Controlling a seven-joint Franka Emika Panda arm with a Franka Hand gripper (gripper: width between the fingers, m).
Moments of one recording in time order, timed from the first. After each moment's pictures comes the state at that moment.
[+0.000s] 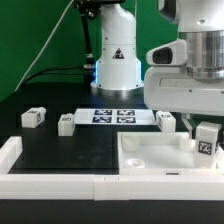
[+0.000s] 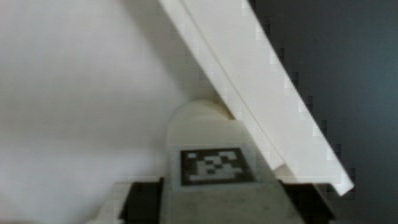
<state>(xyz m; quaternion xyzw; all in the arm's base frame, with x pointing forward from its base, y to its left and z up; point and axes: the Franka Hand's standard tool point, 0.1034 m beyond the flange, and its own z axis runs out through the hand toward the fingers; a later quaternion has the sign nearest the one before) 0.613 0.123 0.068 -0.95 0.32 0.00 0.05</state>
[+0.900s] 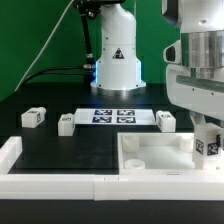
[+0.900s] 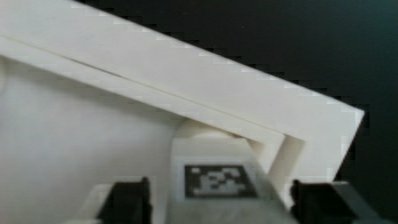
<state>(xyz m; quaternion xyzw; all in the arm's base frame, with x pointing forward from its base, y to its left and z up) 0.613 0.132 0.068 -0.85 0.52 0.00 0.05</state>
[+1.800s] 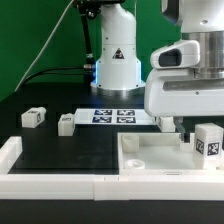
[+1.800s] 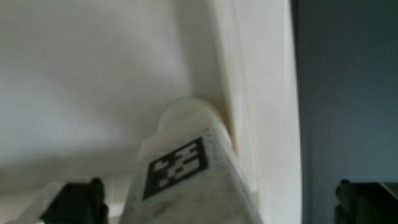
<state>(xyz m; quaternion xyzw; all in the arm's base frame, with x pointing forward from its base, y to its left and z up) 0.616 0.127 0.066 -1.00 -0.01 -0.02 0.04</state>
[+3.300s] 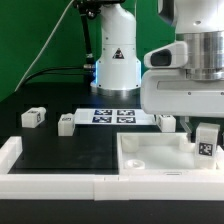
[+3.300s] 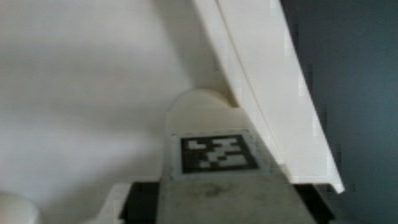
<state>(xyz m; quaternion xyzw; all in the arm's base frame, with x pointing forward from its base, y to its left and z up) 0.618 0.119 0.066 -0.96 0.29 -0.01 0.05</state>
